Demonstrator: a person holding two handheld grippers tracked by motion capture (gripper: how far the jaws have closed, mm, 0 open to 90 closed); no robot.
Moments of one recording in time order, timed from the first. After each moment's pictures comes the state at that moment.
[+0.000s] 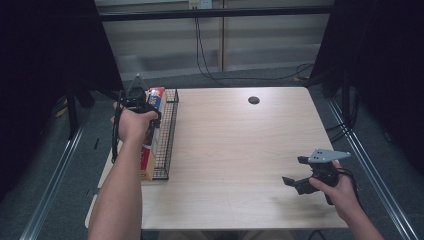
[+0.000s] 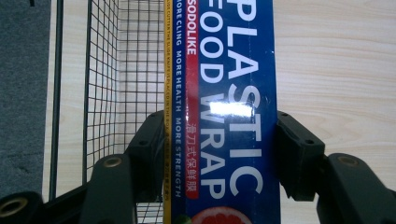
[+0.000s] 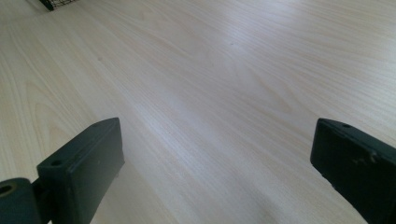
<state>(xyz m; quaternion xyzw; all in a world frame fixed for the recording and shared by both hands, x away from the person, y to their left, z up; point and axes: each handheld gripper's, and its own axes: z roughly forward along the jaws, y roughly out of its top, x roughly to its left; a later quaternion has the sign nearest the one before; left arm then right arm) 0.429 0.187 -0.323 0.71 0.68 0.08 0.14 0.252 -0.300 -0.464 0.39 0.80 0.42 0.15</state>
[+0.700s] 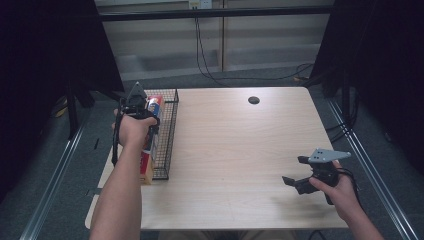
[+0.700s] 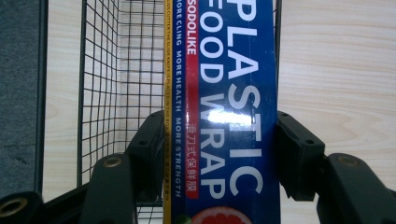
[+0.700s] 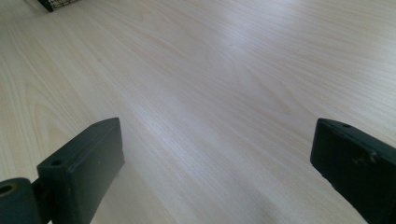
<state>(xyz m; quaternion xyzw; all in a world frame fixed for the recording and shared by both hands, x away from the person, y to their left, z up) 0.435 0.196 -0.352 0.70 0.70 0.06 0.12 0.252 -0.300 -0.464 0.39 0.80 0.43 0.16</state>
